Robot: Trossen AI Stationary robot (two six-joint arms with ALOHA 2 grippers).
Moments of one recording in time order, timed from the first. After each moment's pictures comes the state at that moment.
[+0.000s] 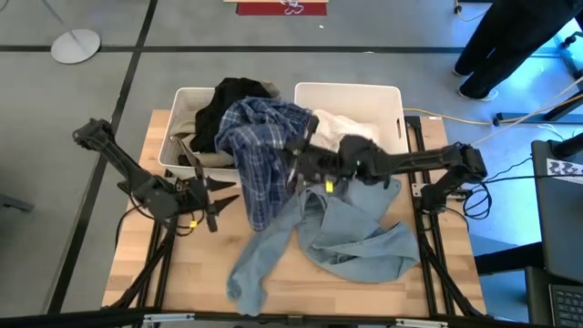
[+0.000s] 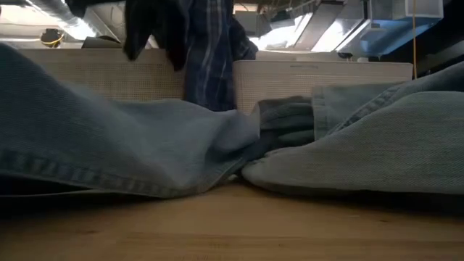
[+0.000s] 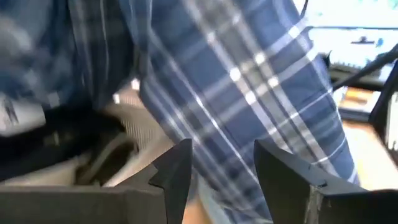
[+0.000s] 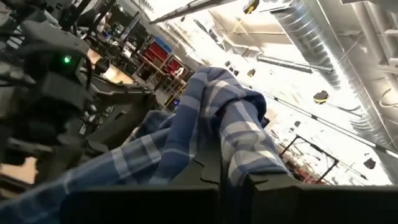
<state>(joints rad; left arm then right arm) -0.69 0.81 0.59 -0.02 -1.07 -0.23 0.06 1.65 1.48 0.44 0.25 -0.78</state>
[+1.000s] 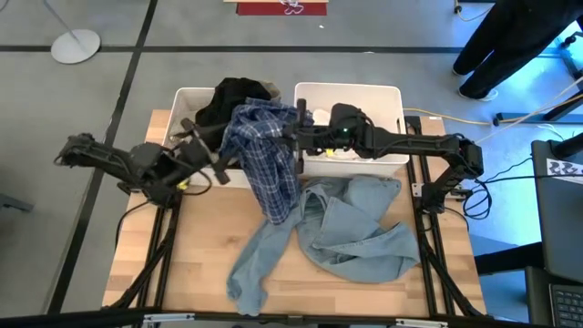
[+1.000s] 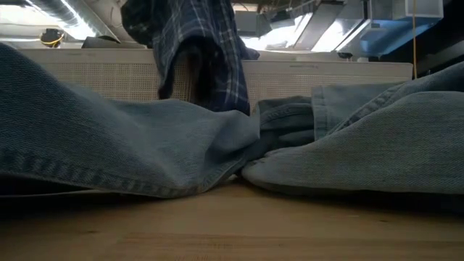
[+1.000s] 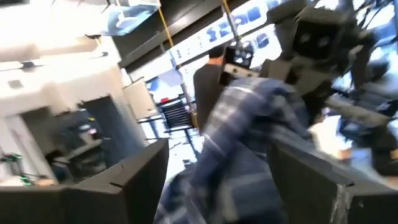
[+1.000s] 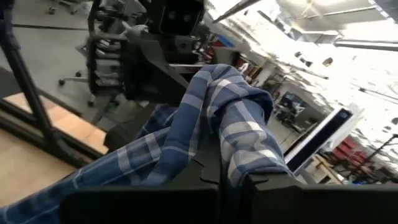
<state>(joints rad) -0.27 0.84 0.78 0.34 -0.90 0.60 -0.16 1.65 1.49 0.24 -0.19 -0.61</state>
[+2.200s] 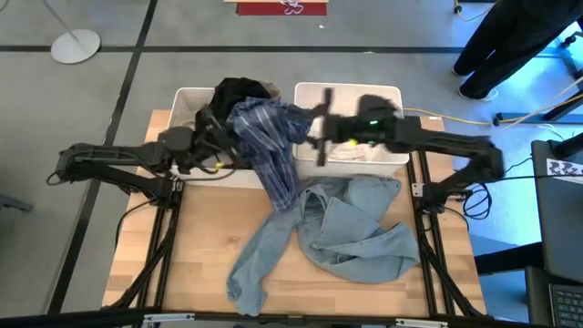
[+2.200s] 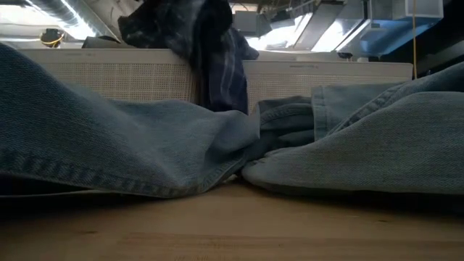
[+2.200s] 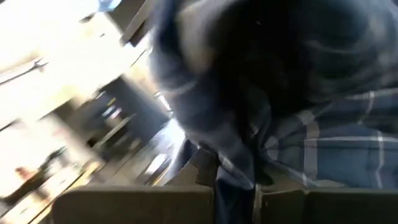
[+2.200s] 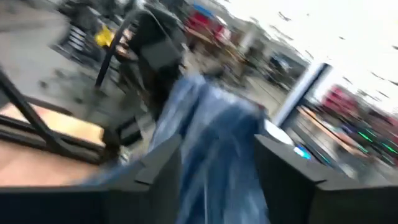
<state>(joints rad) 0.05 0.92 0.86 0.08 -0.71 0.64 -0.16 1.44 1.49 -0.04 -0.06 -0.45</state>
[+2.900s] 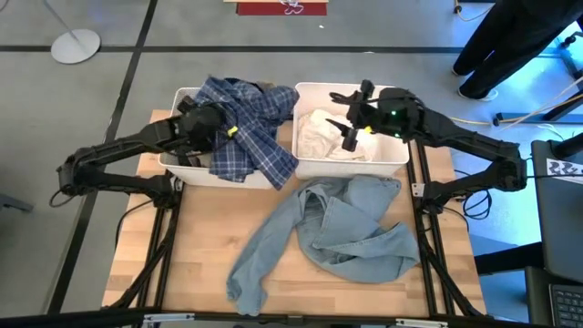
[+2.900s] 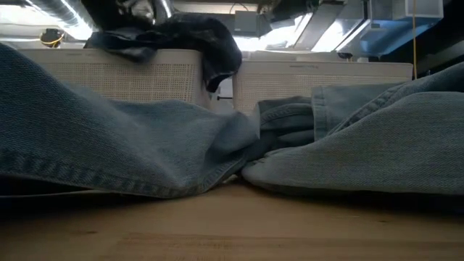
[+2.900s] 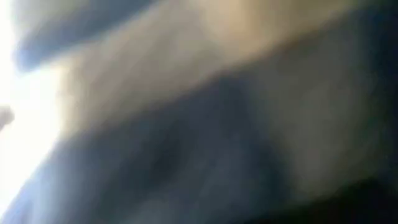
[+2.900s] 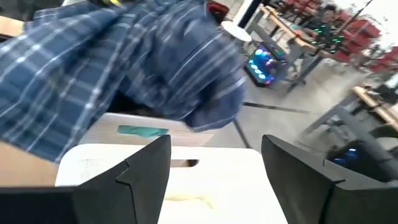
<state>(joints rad) 0.45 1.02 0.94 -0.68 -0.79 0.01 -0.30 1.24 1.34 -0.40 0.13 -0.43</state>
